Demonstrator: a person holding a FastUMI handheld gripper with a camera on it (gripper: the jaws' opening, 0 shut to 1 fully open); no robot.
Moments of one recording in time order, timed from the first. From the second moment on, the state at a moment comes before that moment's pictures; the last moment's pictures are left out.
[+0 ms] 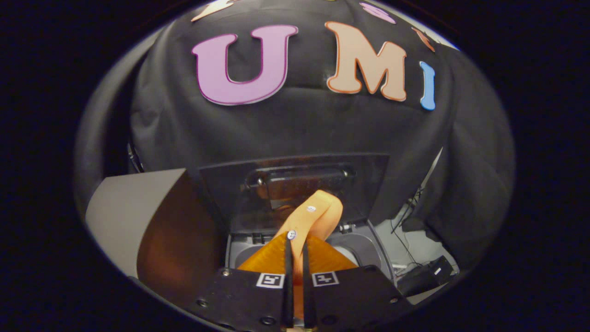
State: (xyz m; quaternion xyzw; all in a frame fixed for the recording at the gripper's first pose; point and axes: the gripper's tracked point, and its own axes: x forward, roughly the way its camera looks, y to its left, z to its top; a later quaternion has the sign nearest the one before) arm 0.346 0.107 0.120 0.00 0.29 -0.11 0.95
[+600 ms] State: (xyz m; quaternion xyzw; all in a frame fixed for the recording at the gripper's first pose) arm 0.350 0.099 0.139 0.01 0.24 -0.11 0.97
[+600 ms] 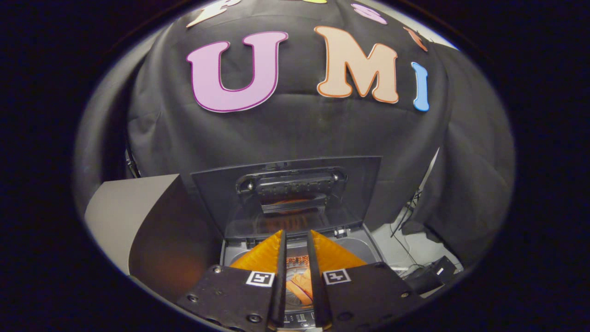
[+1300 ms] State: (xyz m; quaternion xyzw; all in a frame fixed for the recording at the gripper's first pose) arm 0.372 0.094 0.159 0.01 0.19 -0.11 0.97
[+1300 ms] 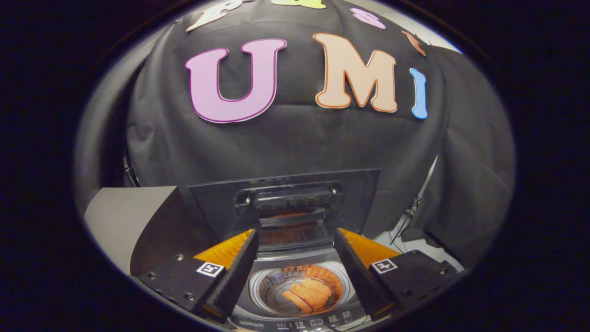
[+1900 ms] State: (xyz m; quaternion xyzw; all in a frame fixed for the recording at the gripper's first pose) arm 0.456 0.104 0.213 -0.04 0.12 -0.12 0.98
